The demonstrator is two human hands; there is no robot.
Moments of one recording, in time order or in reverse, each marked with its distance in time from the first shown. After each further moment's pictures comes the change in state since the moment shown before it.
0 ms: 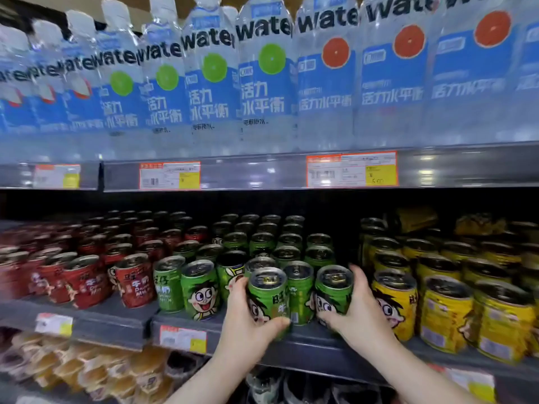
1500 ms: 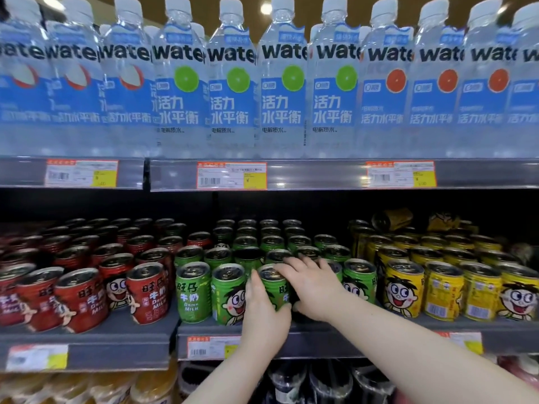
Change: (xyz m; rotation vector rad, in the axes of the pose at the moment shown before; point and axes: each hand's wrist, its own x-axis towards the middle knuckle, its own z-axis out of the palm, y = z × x) left_hand 0.021 -0.017 -0.048 0.053 -0.149 0.036; right_hand 0.021 -0.103 0.081 -0.977 -0.178 -0.343
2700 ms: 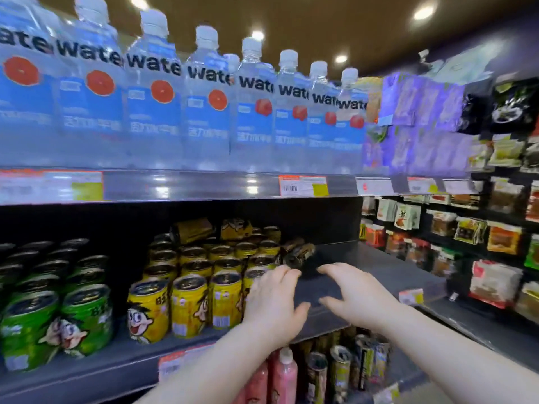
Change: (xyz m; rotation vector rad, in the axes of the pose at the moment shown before) left_hand -0.064 0.266 0.322 0.453 -0.303 0.706; right_hand -0.304 0.366 -0.050 0.077 0.029 0.531
